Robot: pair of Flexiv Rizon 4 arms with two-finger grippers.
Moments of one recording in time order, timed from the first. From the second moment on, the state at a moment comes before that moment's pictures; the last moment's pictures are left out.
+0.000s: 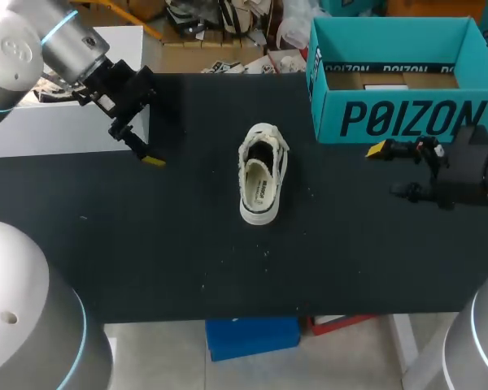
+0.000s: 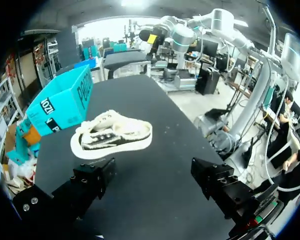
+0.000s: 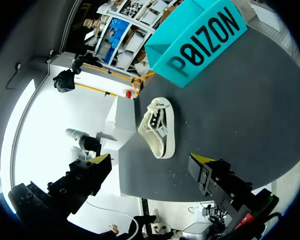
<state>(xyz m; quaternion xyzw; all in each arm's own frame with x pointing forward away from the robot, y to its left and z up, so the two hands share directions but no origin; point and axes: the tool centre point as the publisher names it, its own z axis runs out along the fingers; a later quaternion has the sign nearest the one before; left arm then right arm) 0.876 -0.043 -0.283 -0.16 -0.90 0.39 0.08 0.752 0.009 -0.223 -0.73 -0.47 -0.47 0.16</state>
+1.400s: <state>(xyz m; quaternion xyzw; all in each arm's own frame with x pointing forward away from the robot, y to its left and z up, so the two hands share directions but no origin) 0.855 -0.024 -0.281 -0.12 -0.90 0.42 0.08 0.787 0.060 -0.235 -0.60 -0.74 -0.32 0.00</state>
